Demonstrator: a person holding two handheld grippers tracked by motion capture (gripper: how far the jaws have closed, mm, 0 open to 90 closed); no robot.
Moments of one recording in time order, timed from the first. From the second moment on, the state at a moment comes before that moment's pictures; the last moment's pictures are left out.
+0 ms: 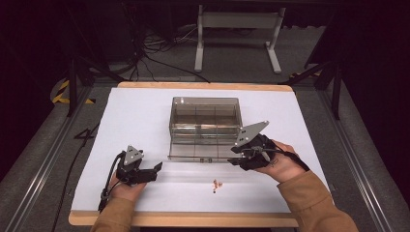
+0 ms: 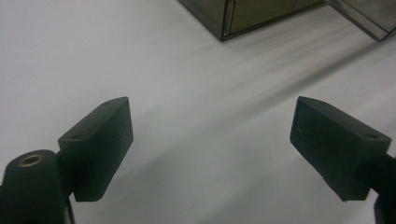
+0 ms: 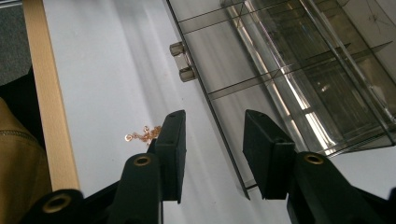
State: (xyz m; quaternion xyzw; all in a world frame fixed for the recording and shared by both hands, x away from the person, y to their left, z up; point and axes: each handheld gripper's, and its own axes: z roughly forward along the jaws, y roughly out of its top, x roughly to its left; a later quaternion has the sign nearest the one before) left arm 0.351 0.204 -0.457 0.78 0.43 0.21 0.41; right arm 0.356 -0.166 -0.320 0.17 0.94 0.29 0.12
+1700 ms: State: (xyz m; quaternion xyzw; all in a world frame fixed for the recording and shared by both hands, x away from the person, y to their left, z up) left arm 0.348 0.205 -0.457 0.78 0.42 0.21 0.41; right arm 0.346 -0.149 -0.372 0.20 0.92 0.32 0.06
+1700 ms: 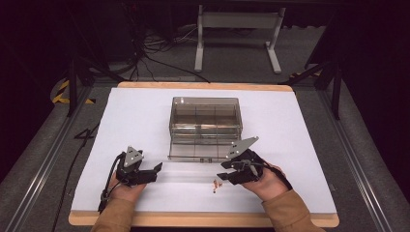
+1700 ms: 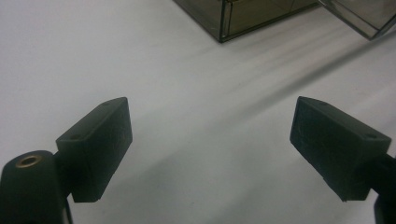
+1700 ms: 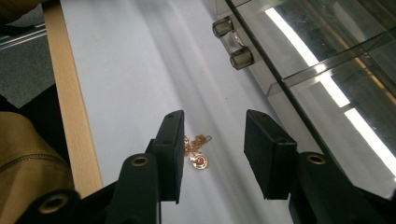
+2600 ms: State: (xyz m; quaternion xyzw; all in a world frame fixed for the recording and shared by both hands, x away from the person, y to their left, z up) left arm 0.348 0.204 -0.457 0.78 0.42 0.21 0.41; right arm 0.343 -0.118 -0.404 0.17 0.95 0.24 0.05
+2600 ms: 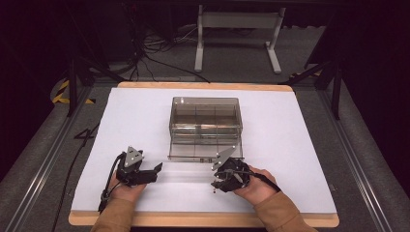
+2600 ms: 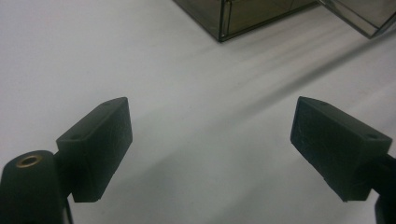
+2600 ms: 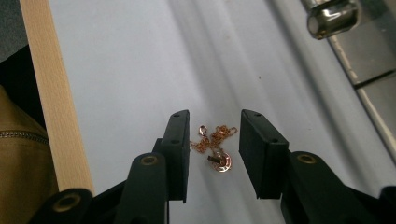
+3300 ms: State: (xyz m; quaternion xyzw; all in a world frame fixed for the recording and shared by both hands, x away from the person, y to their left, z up) left arm 0.348 0.204 -0.457 0.78 0.42 0.21 0.41; right arm 0.345 -0.110 -0.421 0.16 0.96 0.22 0.05
